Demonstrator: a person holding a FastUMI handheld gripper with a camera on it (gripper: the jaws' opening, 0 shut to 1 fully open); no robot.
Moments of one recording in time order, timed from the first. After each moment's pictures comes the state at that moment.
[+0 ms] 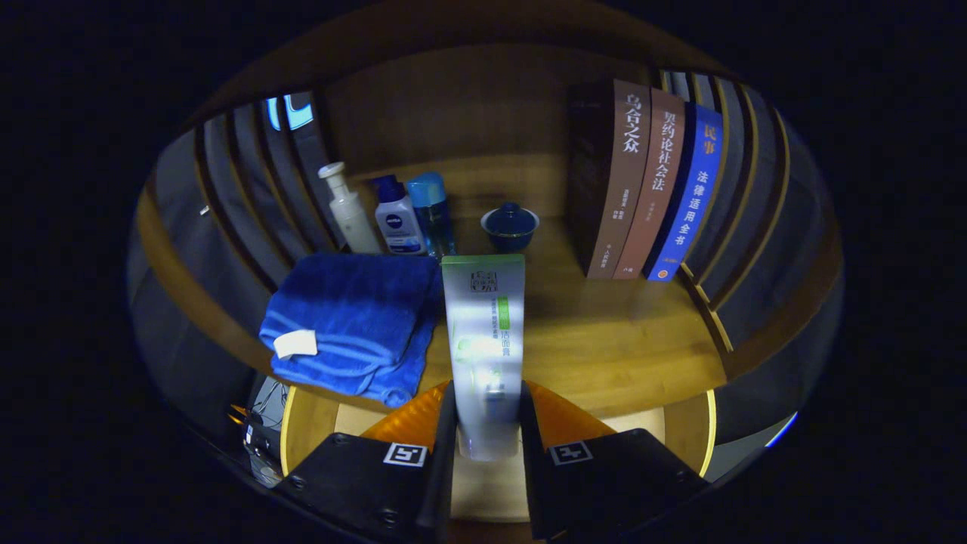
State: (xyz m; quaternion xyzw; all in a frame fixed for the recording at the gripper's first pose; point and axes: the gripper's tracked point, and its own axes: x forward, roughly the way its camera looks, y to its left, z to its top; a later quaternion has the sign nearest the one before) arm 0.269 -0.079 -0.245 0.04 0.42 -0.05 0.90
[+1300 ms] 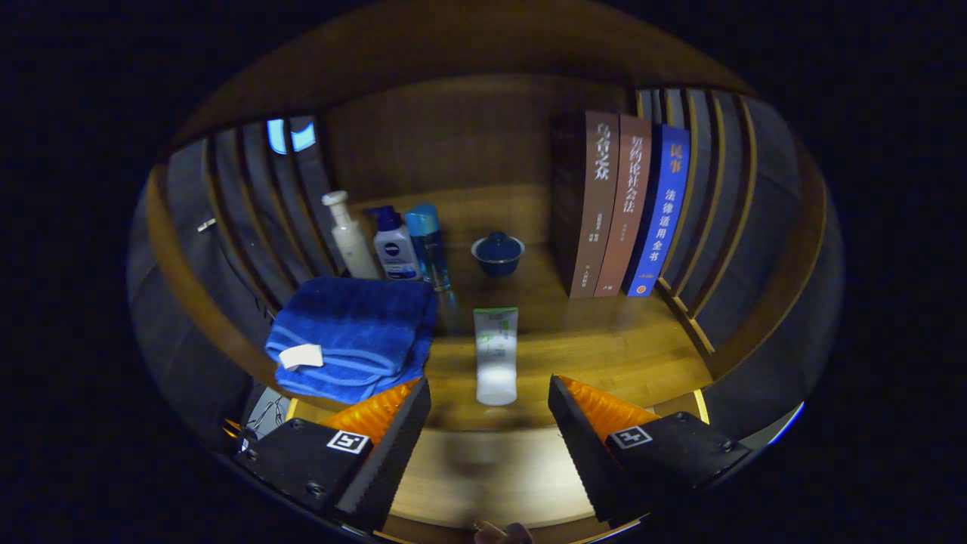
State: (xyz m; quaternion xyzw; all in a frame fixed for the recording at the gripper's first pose) arm 0.217 -0.067 -0.198 0.03 0.32 -0.06 0.95
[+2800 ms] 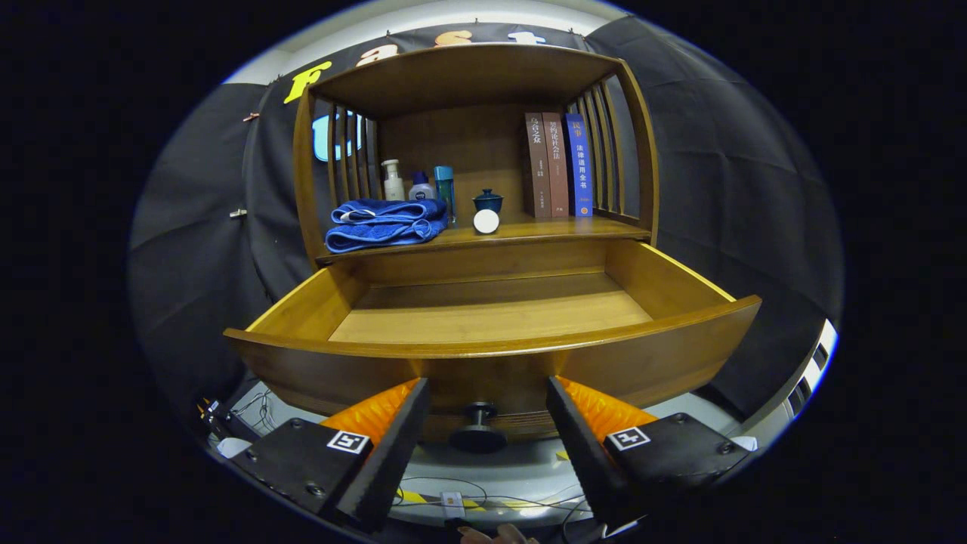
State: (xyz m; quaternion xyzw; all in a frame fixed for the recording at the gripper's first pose) arm -0.011 -0.043 -0.323 0.04 0.22 -0.09 0.97
